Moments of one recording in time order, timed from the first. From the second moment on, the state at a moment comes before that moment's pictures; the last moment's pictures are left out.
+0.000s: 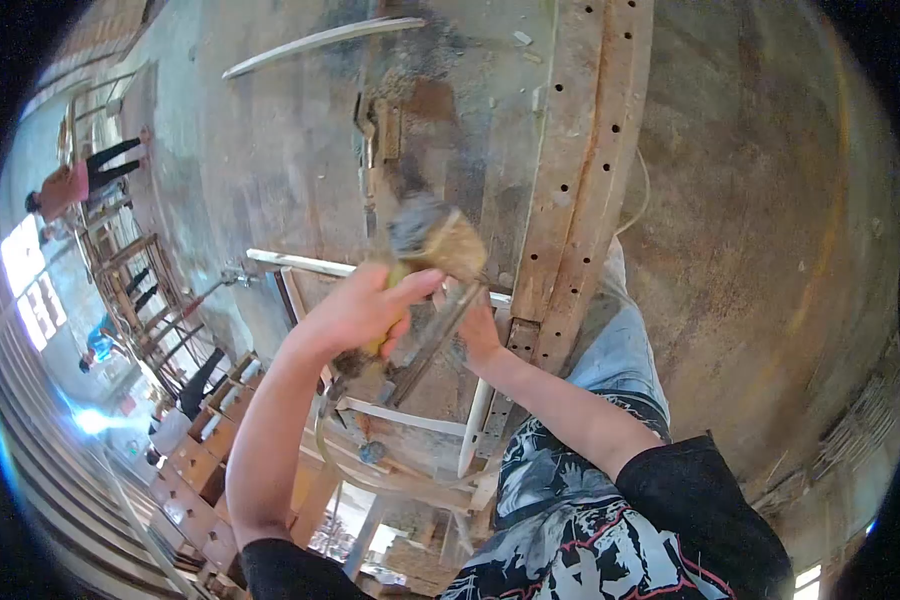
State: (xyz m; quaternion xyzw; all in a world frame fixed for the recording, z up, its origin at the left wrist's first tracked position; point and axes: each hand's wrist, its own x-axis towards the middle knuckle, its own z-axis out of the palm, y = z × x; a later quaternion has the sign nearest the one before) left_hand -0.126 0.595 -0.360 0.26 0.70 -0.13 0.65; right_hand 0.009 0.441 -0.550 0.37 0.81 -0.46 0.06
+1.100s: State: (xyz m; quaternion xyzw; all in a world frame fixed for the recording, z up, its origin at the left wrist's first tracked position) left_hand -0.273 0.646 -0.319 0.16 0.87 -0.13 0.44; right_hand -0.055 0.490 -0.546 0.31 0.86 -0.40 0.00
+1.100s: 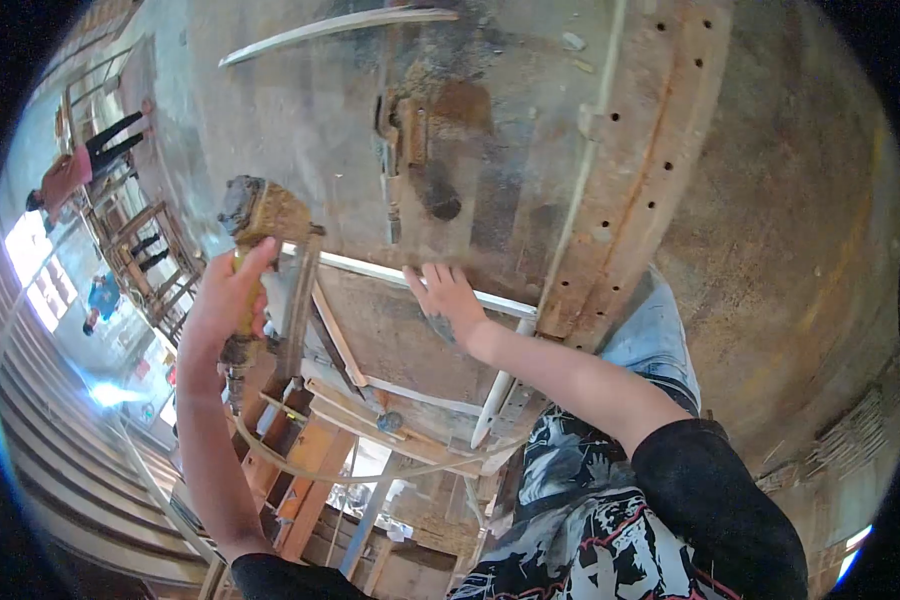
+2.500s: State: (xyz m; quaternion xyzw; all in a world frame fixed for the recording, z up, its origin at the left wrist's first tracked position) left_hand -0.282 0.443 -0.298 -0.02 0.83 0.17 0.53; right_hand -0.108 0.484 -0.569 0.25 0.80 -0.54 0.00
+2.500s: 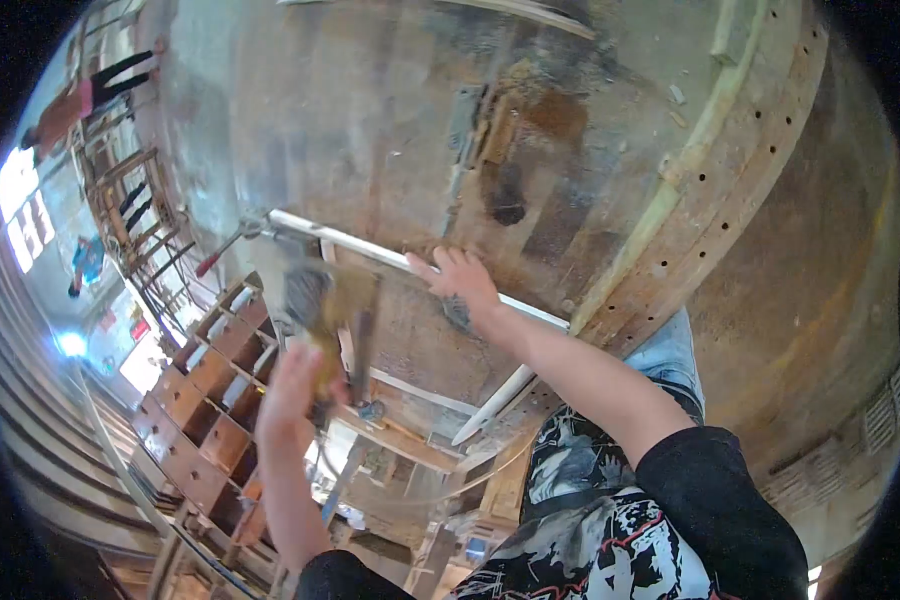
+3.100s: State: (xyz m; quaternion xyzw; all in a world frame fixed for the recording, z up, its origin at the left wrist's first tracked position) left_hand -0.070 -0.079 -0.401 0.01 0.97 -0.11 0.23; right_hand -0.032 0.457 -0.537 0.33 0.88 -0.35 0.01
